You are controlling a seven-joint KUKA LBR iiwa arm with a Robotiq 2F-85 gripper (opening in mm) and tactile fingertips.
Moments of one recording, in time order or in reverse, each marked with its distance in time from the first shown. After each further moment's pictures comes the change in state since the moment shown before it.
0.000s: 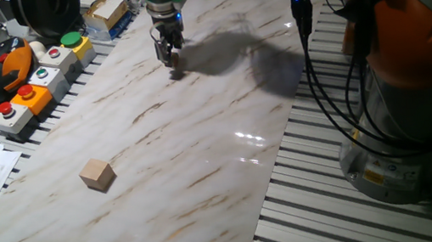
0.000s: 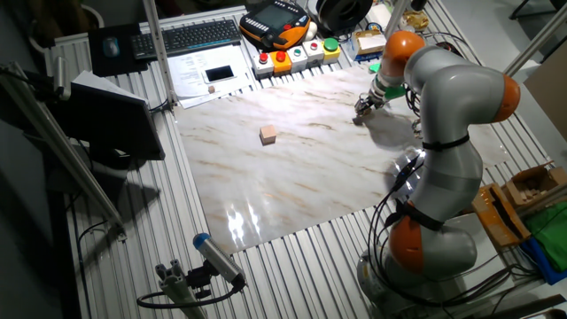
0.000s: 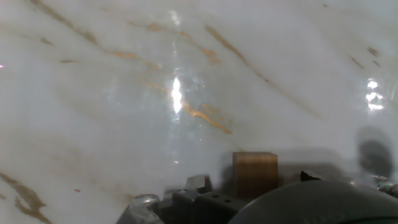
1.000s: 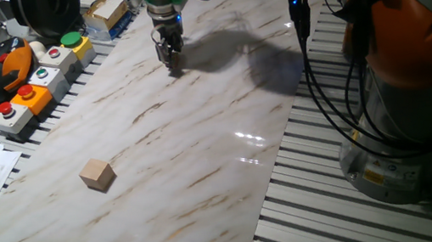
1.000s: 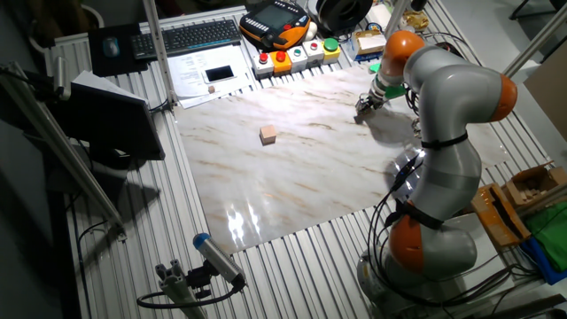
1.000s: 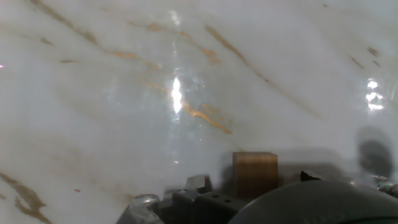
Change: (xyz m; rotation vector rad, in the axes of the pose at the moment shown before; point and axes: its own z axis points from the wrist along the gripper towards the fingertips) arm -0.004 -0.005 0.006 0.000 0.012 -0.013
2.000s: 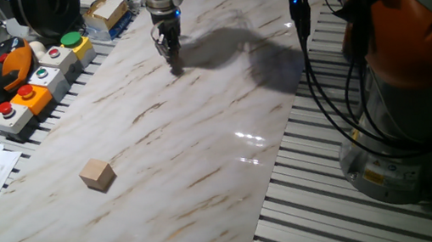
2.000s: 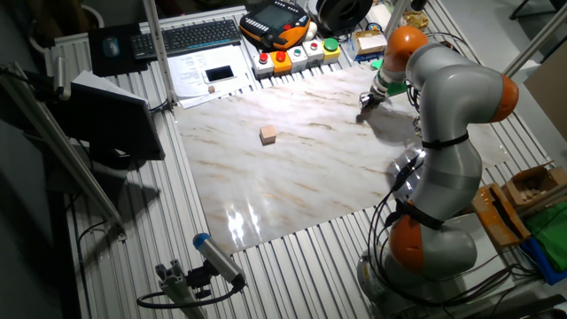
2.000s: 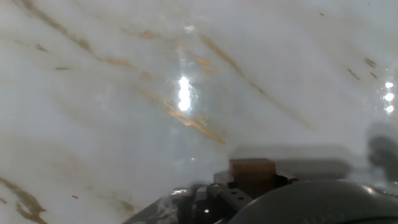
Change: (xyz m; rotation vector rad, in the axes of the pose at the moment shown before) arm -0.008 0.009 -0.018 -0.018 0.006 0.015
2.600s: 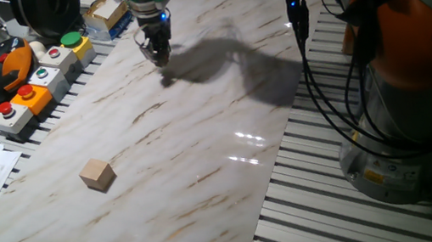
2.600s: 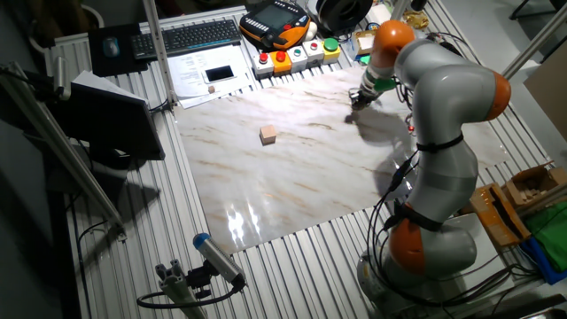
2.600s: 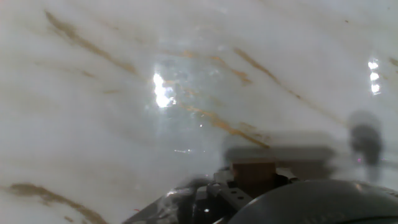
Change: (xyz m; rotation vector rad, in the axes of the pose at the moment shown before) arm -0.009 0.050 -0.018 0.017 0.028 0.088
